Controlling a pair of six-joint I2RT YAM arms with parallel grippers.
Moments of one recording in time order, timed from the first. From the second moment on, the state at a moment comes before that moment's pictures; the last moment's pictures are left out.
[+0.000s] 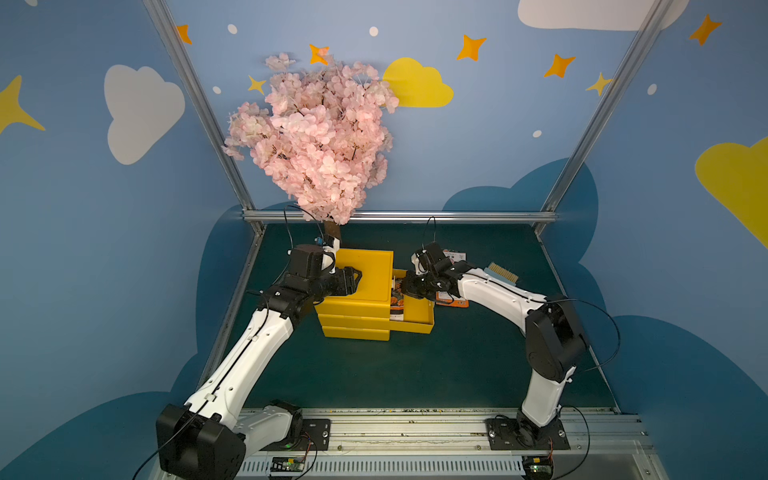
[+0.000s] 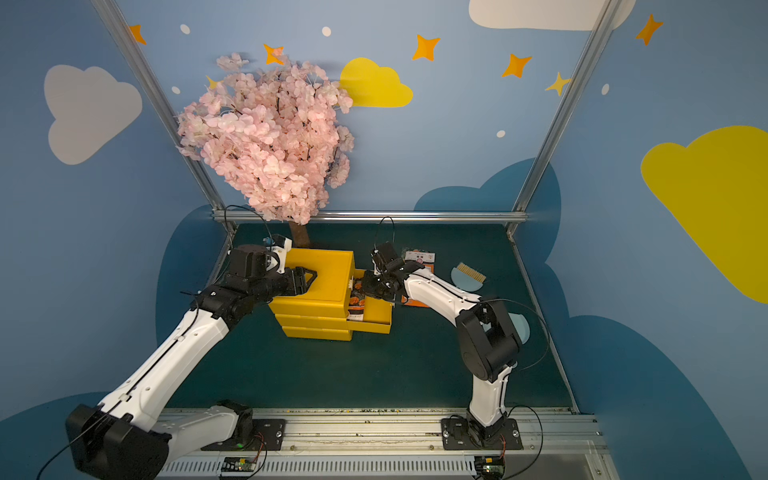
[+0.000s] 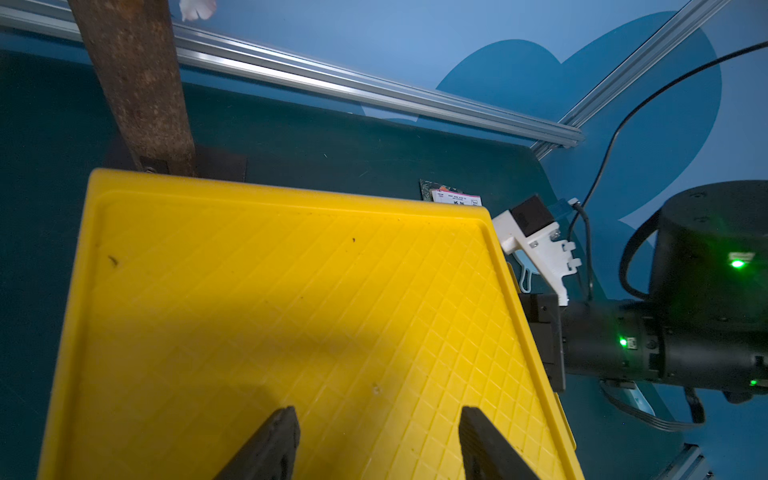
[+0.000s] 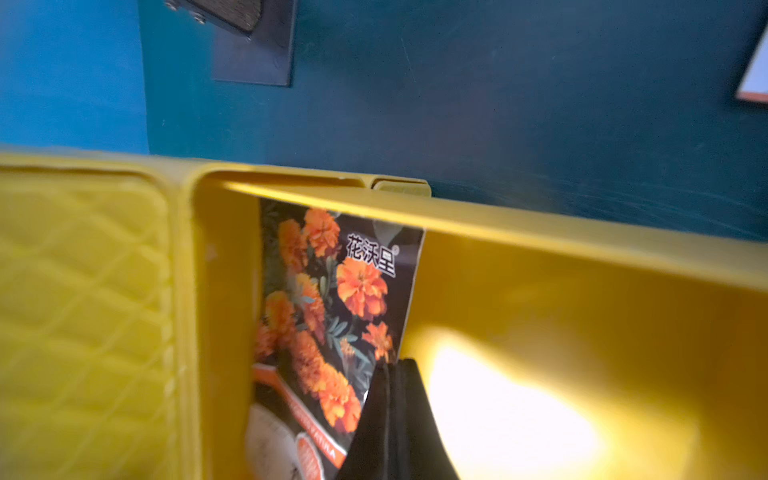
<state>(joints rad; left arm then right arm) -0.29 1.18 1.06 -0.52 0.24 -0.35 0.68 1.83 1.41 -0.51 -0.25 0.72</state>
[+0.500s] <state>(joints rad) -0.29 1.19 1.06 -0.52 0.24 -0.35 0.61 1.76 1.50 -0.70 -0.23 0.60</state>
